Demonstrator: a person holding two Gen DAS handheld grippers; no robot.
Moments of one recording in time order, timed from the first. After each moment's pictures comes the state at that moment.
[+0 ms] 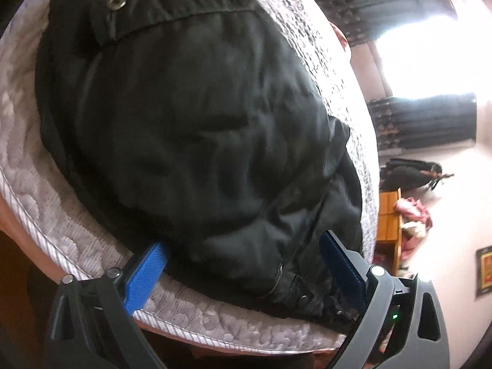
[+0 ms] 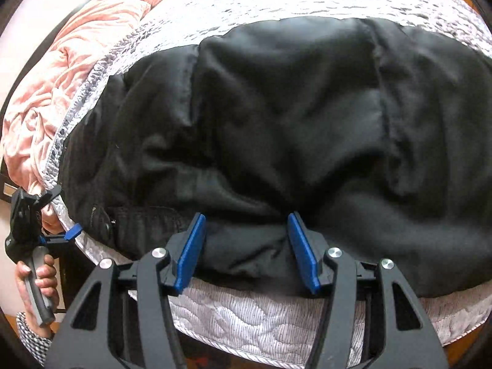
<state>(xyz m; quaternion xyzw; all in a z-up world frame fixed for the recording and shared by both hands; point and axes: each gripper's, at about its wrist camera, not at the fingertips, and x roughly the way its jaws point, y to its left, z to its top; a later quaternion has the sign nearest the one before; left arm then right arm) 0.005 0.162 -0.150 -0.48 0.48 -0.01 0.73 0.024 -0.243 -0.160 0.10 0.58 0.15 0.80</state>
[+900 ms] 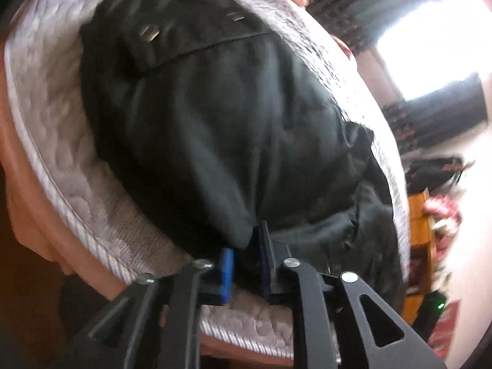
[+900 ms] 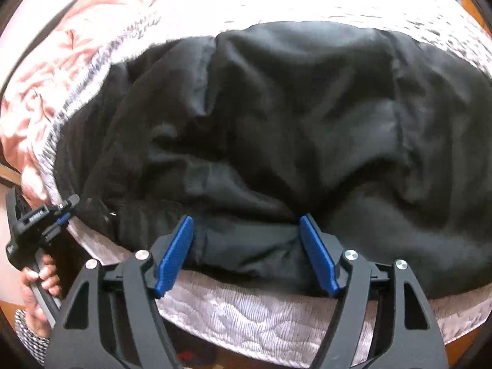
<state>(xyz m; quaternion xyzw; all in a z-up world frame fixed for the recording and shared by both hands) -0.019 0.153 -0.137 -0.38 0.46 0.06 0.80 0.026 -0.221 -0.152 0.08 0.58 0.16 0.80</state>
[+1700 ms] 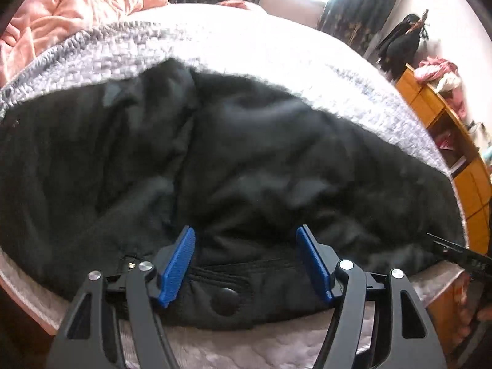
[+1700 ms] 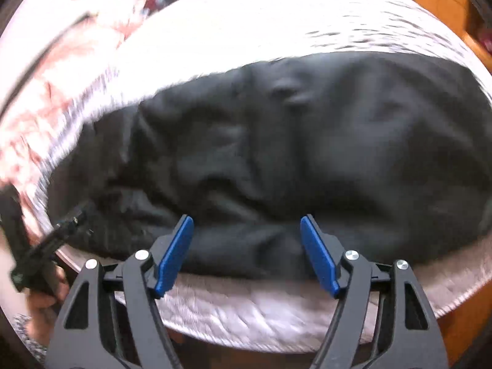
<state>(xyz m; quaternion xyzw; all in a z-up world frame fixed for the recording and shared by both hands) 0.052 -0.059 -0.098 -0.10 0.48 -0.05 0.87 0.010 -0.315 -0.123 0.13 0.53 0.07 0.84</state>
